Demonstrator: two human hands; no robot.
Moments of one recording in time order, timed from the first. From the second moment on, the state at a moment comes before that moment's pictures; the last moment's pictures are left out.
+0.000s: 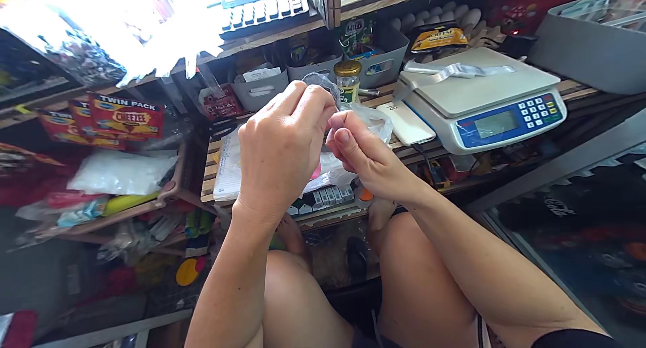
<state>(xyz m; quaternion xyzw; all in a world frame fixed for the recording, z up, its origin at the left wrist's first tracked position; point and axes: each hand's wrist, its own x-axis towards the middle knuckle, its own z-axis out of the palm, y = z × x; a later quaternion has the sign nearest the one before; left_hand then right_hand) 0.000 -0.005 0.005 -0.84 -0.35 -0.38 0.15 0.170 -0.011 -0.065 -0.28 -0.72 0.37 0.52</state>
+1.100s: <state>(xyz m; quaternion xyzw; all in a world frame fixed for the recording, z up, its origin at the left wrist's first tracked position) 0.000 0.031 -0.013 -0.80 -0.29 -0.51 0.12 0.165 0.015 -0.084 -0.32 -0.57 0.51 0.56</state>
